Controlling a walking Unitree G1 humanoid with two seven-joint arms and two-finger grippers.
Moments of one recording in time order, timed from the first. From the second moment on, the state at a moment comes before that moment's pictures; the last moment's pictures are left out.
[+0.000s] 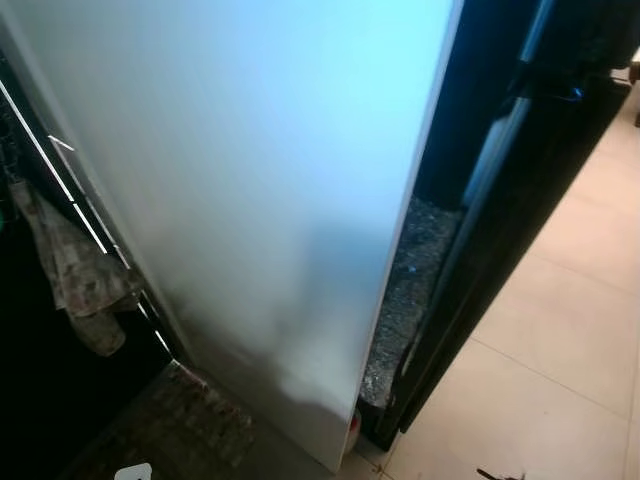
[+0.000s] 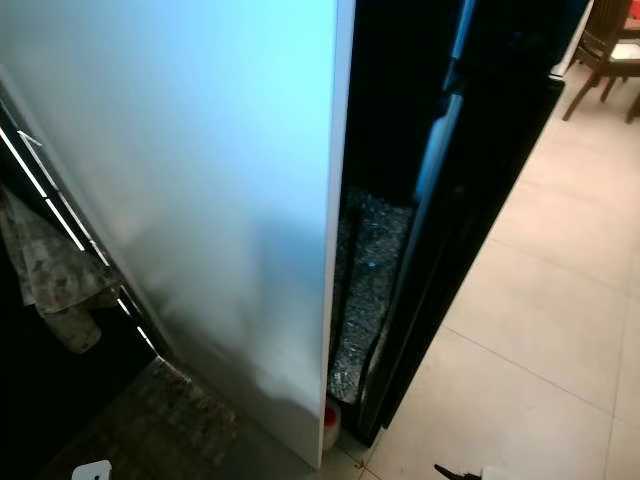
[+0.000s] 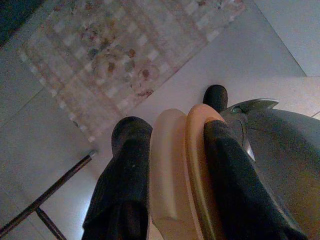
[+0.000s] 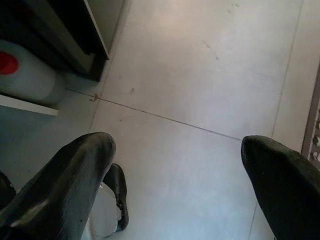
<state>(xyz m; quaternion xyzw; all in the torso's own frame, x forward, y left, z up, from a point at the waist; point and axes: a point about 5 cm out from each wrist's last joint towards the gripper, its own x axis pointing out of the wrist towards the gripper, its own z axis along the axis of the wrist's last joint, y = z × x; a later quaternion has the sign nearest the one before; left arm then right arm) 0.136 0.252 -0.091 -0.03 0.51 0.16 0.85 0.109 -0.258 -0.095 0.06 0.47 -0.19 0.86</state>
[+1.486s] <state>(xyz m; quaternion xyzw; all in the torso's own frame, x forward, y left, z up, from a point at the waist) 0.134 0.254 -0.091 0.00 0.51 0.16 0.85 0.219 -0.191 0.071 -0.04 0.04 0.01 1.00</state>
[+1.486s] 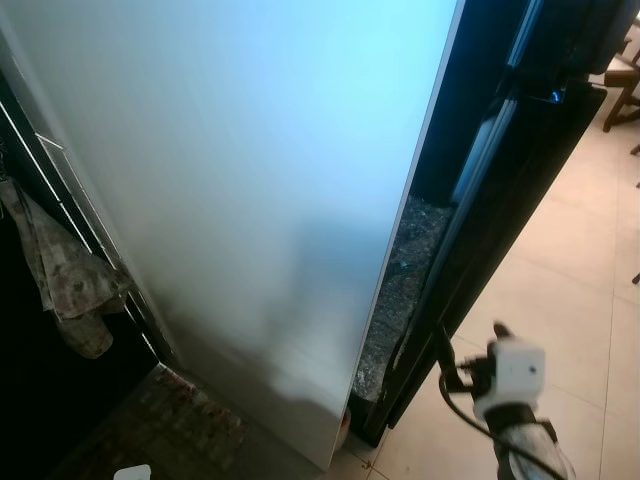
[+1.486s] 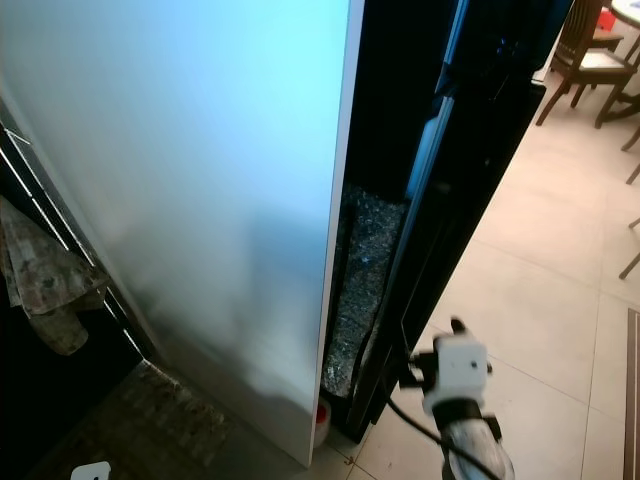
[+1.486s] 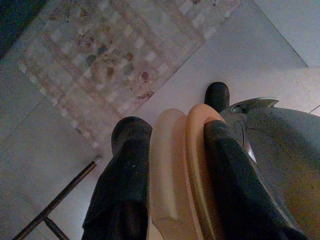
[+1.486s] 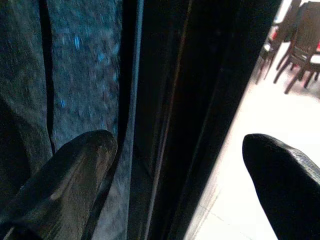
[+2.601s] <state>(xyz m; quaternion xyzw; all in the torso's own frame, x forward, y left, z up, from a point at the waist) 0.136 0.254 -0.090 0.00 0.51 0.14 0.85 0.257 -0.183 0.066 0.00 0.00 -0.05 1.00</state>
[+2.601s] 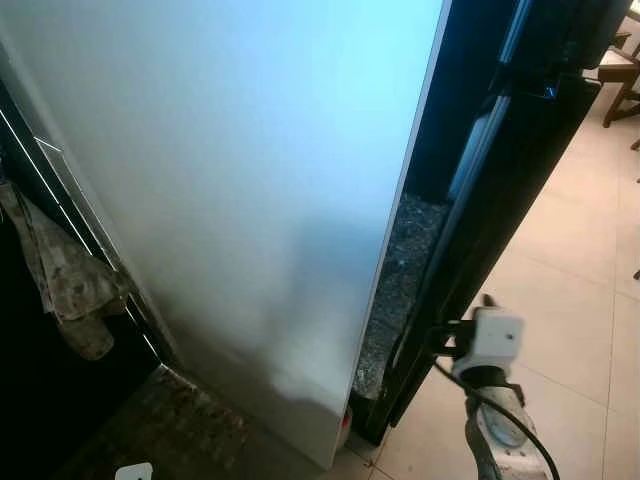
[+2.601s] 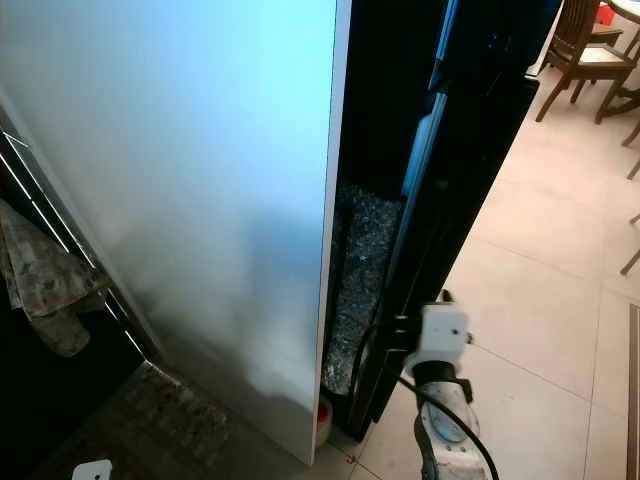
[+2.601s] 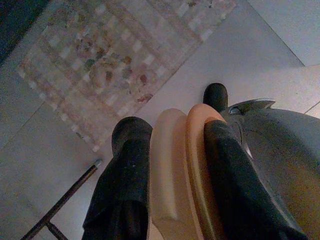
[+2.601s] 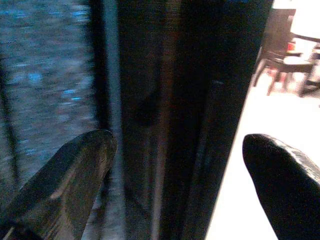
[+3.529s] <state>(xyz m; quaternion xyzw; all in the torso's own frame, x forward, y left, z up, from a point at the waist) 0.137 0.254 -0.090 0.00 0.51 0.14 0.85 0.277 -0.174 0.076 0.01 -0.02 -0.03 1.00</state>
